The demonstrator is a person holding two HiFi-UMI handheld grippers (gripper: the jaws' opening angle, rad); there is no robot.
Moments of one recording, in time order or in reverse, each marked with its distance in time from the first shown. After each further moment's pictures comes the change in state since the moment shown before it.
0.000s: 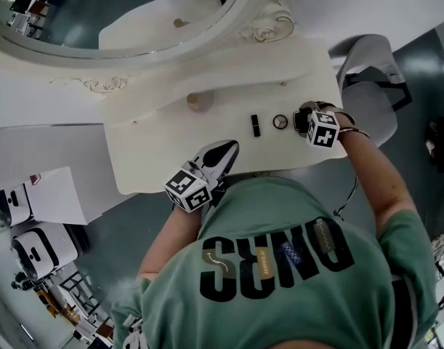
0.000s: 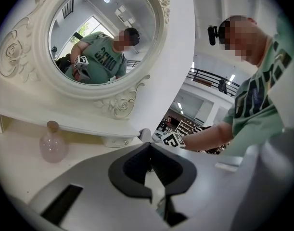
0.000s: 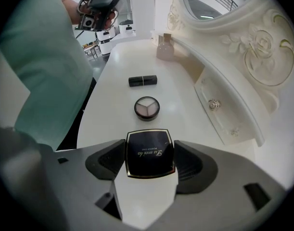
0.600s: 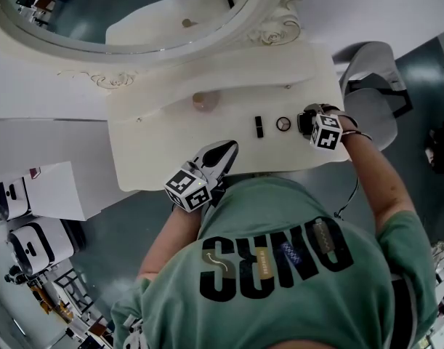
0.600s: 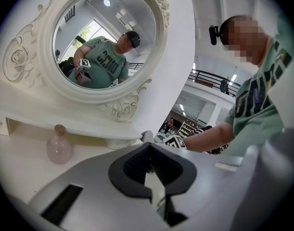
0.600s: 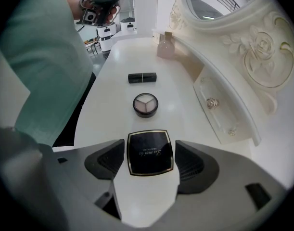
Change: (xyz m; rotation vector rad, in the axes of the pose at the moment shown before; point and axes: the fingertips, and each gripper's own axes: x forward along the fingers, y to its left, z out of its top) left arm -0.013 0.004 0.006 0.007 -0.029 0.030; right arm 0.002 -0.005 -0.006 -0.025 0.014 -0.026
